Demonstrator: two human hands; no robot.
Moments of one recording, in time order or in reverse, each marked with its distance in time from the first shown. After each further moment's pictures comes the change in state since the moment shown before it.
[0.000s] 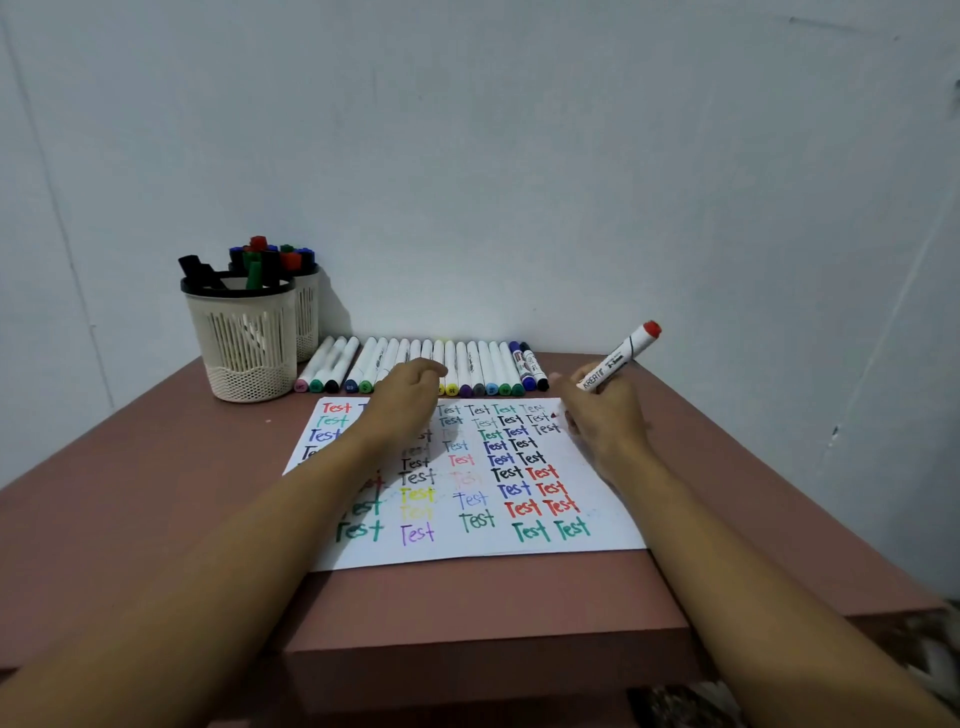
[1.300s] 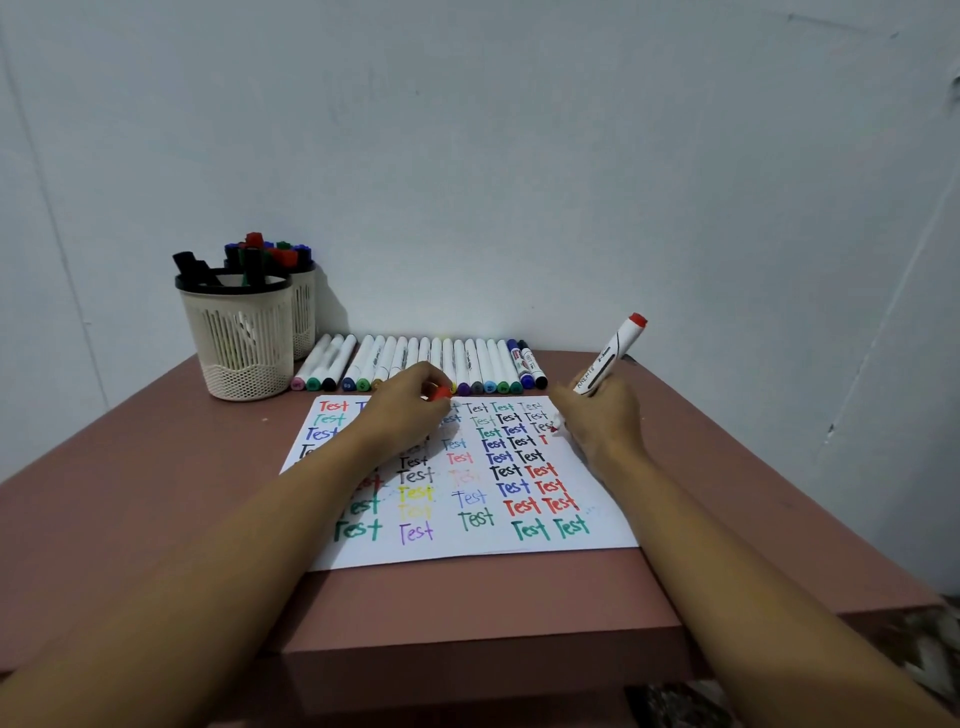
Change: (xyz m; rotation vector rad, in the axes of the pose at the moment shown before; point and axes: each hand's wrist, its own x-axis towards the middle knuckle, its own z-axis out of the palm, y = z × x) left_hand 0.006 -0.016 0.003 0.102 -0.094 0.073; right_hand -0.004 0.001 0.002 -0.185 0.066 -0.017
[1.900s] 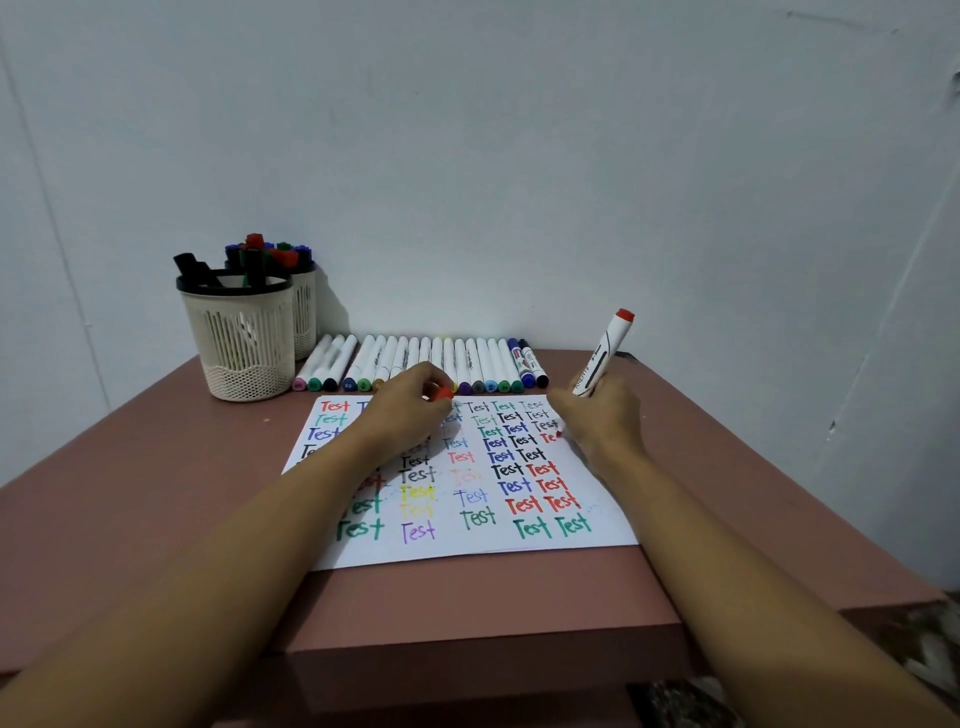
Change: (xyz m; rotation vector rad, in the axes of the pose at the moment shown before) left_hand 0.001 -0.001 0.000 0.002 0.002 0.008; right_hand -0.002 -0.002 0.000 -0.058 -0.005 -0.011
